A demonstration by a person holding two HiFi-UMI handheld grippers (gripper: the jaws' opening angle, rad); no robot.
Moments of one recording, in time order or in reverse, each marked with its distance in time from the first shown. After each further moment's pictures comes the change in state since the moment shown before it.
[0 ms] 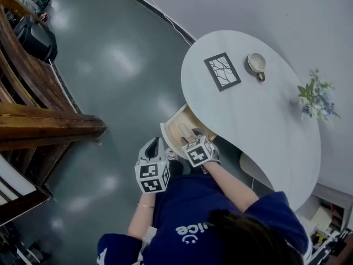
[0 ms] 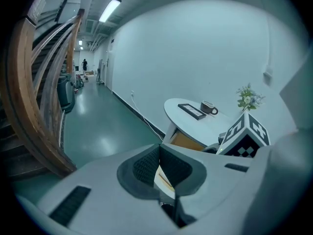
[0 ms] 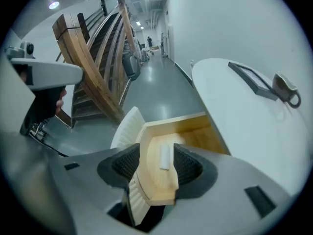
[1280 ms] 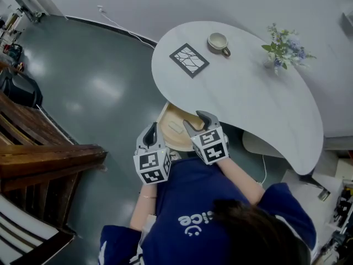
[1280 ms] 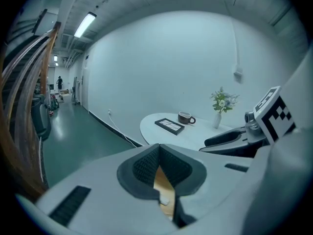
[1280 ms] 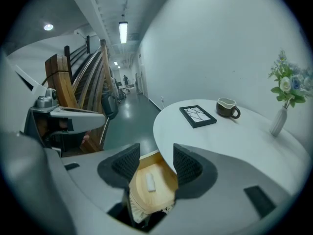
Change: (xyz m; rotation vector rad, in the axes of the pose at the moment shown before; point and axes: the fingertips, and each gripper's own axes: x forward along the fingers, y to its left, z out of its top) left arm -0.003 -0.063 0.058 0.218 -0.158 -0.202; right arm -0.142 -0.045 0.035 0.238 -0.439 -0.241
